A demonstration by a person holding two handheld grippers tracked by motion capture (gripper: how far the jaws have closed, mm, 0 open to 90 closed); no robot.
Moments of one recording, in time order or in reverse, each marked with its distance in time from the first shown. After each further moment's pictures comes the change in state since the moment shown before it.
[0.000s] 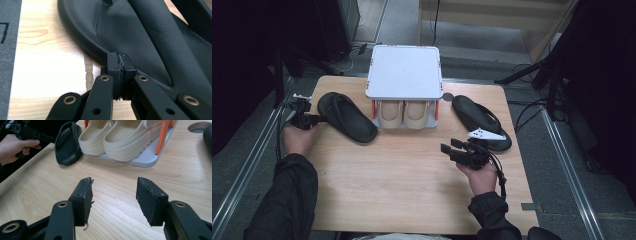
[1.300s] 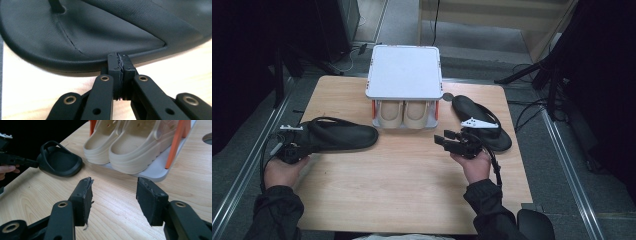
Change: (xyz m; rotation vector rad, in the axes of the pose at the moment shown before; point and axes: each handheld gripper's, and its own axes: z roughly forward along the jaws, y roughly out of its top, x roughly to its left) left arm -0.020 -0.087 -0.065 0.060 -0.017 0.057; right arm -0.003 0.024 0.023 0.005 0.051 -0.023
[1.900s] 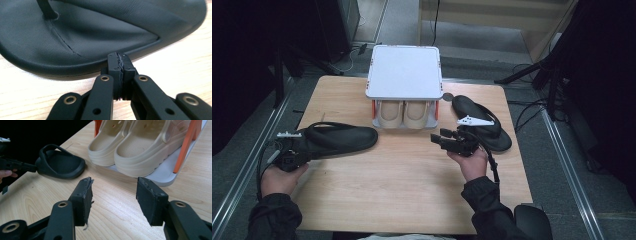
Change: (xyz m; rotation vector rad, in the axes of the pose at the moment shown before) left arm -0.009 -0.021 -0.012 0.006 -0.025 0.003; right arm 0.004 0.006 0.010 0.006 0.031 -0.012
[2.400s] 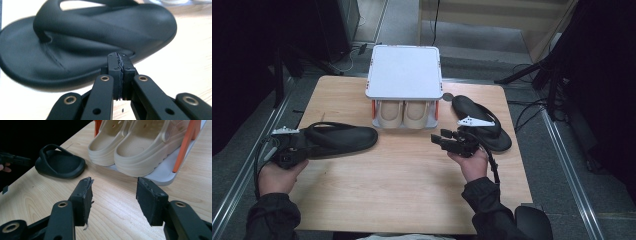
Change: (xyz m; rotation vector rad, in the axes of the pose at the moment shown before) left arm -0.014 0.007 -0.022 -0.078 -0.030 0.034; right arm 0.000 -0.001 -0.002 -0.002 0.001 -0.002
